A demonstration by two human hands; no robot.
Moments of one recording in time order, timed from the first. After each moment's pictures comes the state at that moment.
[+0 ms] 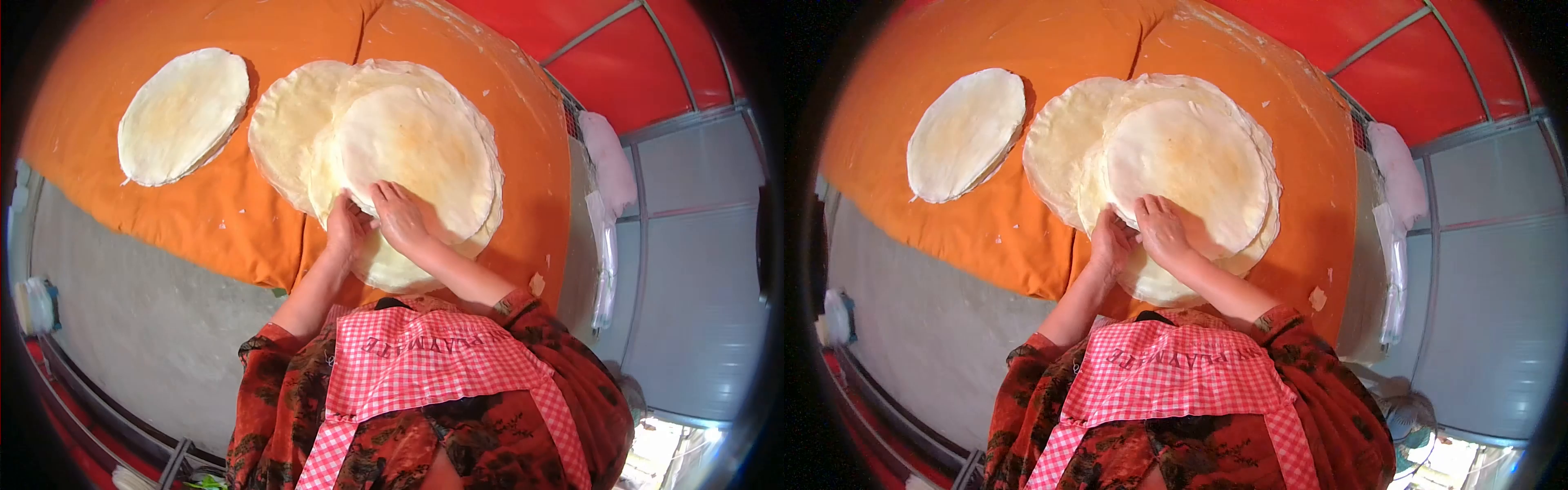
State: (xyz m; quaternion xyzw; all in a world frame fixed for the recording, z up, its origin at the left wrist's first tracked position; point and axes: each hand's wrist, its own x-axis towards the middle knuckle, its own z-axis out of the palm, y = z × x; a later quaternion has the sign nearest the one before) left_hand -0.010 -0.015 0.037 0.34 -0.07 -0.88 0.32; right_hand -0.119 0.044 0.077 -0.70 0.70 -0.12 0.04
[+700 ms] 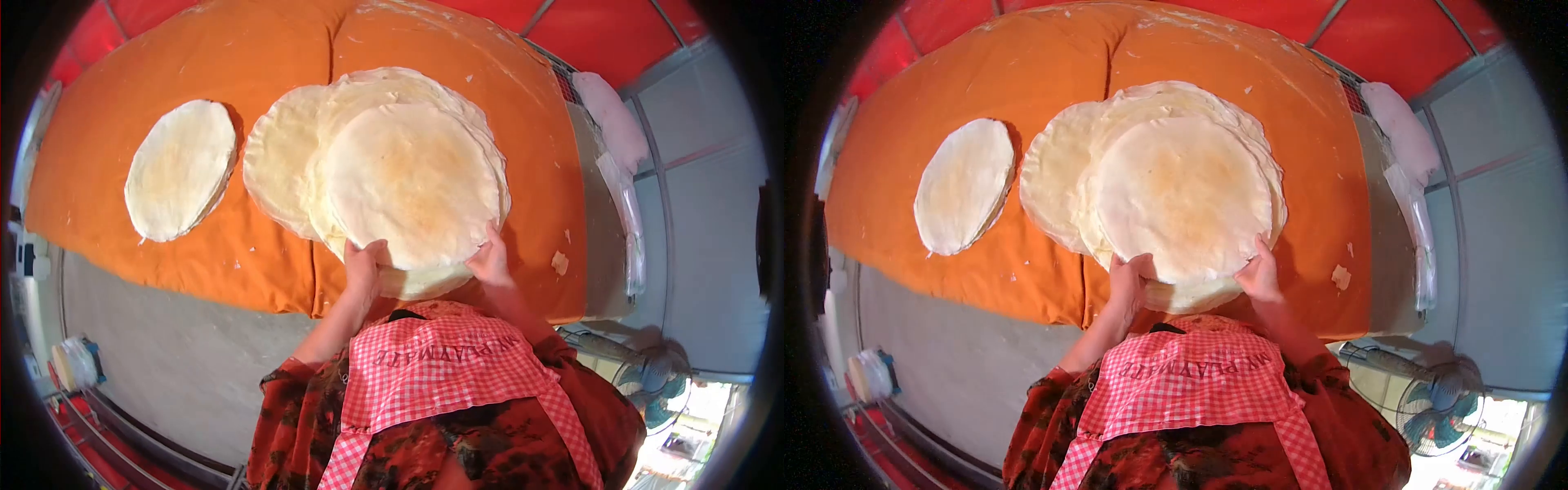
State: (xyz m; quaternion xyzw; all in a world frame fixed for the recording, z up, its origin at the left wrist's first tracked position) left_hand -0.007 0.031 0.019 0.42 -0.24 -0.80 0.35; right_hand -0.200 0.186 0.048 0.04 0.37 -0.80 0.48
